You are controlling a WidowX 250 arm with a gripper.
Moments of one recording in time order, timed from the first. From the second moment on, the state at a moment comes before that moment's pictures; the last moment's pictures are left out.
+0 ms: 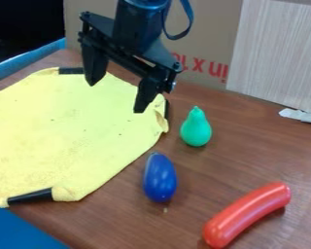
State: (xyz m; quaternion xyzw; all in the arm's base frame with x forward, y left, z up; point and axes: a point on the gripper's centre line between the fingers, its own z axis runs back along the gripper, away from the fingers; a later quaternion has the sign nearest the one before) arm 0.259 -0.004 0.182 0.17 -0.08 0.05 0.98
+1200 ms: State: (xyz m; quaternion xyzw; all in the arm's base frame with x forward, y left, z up) arm 0.313 -0.028 0.127 -0.01 -0.07 -0.09 0.99
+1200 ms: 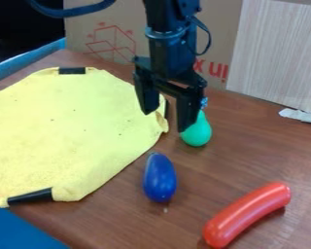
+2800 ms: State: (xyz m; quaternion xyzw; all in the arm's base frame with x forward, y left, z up) arm 0.356 -0.049 0.100 0.03 -0.07 -0.05 1.00
